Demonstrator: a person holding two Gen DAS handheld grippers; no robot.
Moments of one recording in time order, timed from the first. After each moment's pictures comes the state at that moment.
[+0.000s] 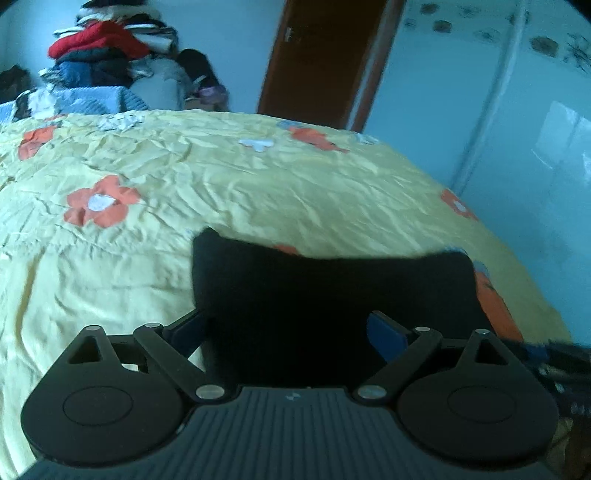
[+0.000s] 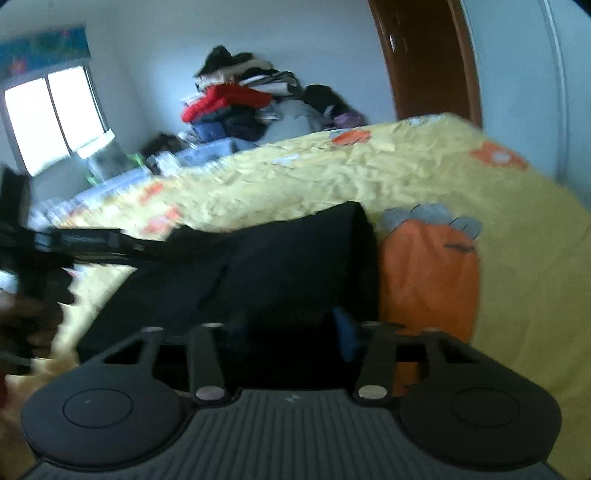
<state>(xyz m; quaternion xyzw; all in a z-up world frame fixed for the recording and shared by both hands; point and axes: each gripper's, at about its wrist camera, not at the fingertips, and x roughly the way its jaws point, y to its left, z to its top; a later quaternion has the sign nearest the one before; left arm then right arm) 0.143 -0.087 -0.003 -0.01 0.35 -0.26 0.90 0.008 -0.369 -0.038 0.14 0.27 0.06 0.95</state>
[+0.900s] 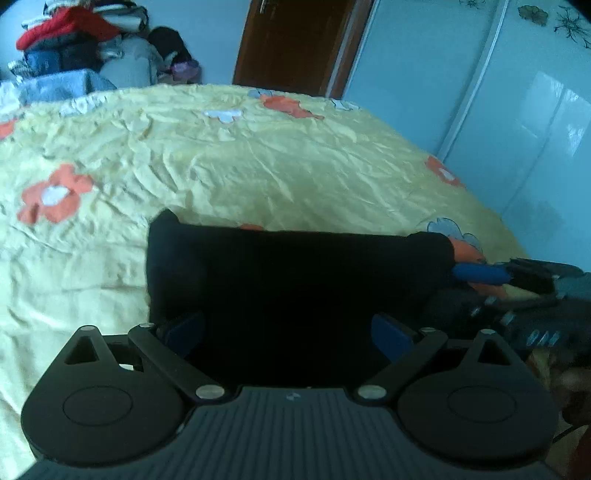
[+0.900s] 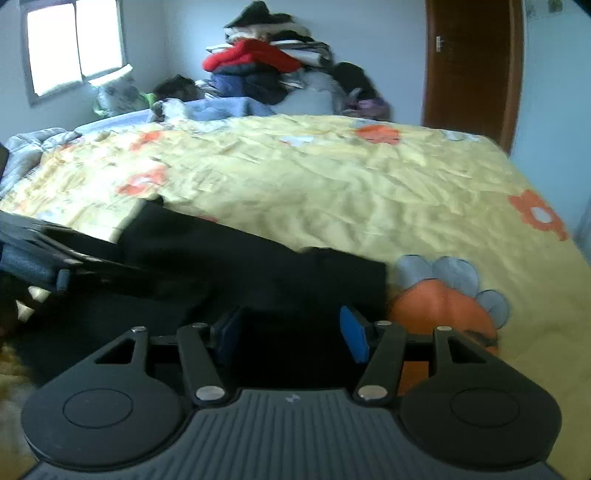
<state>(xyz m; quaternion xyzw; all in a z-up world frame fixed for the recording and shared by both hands) 0.164 -0.112 -0.011 0.01 0.38 -0.29 0.88 0.090 -0.382 -0.032 0.08 0.31 0.08 0.94</state>
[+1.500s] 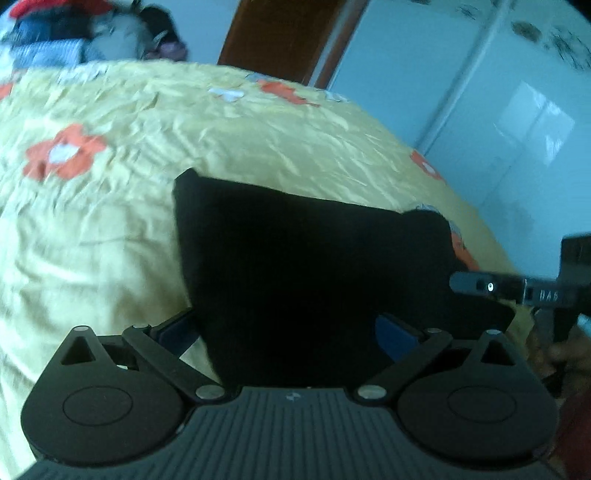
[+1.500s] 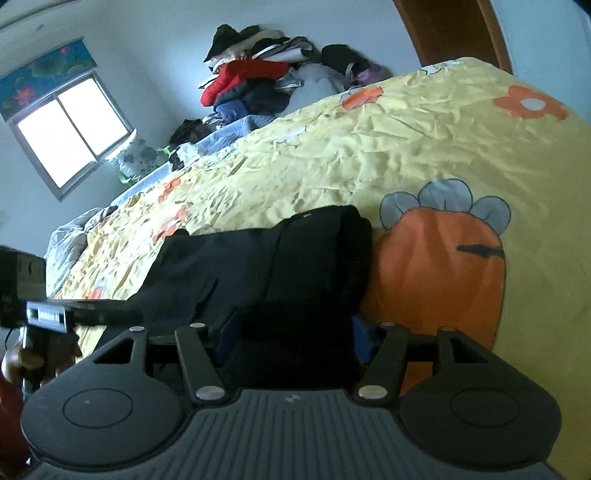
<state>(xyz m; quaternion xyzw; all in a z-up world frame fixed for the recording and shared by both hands) 0.163 -0.070 -0.027 -0.02 0.40 -0.34 0.85 0.075 -0.423 -0.054 0.23 0.32 0.13 0.91</state>
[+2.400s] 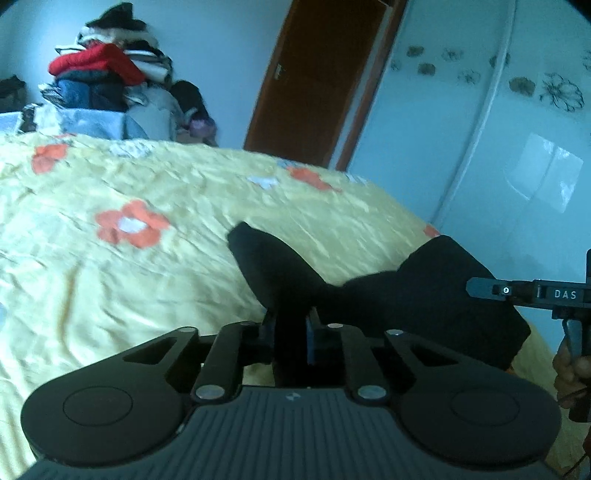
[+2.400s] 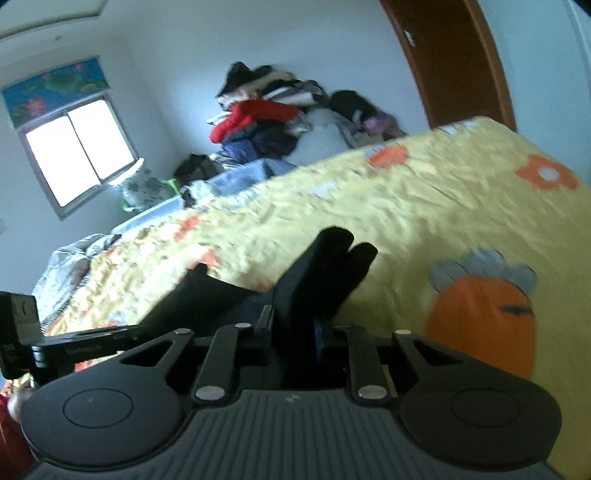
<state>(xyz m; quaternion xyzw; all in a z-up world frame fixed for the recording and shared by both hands) 0.136 -0.015 0.009 -0.06 0.29 -0.28 0.91 0.065 -0.378 0.006 0.21 0.24 0.13 0.94</state>
